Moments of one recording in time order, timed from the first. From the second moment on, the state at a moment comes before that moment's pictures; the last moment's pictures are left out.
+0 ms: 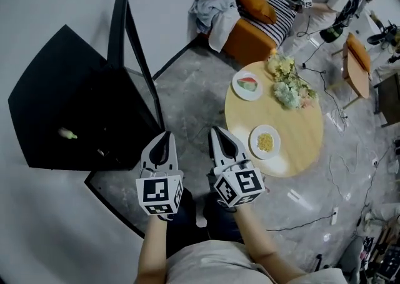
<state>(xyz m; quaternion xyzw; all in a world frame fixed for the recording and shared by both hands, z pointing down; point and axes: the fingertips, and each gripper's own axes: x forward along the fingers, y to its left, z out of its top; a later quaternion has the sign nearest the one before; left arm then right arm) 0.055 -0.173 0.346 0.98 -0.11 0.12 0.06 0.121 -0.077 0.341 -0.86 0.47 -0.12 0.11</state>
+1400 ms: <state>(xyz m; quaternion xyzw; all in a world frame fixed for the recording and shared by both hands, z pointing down) 0.183 0.093 0.509 0.92 0.08 0.36 0.12 0.217 0.248 0.523 -0.87 0.24 -0.37 0.22</state>
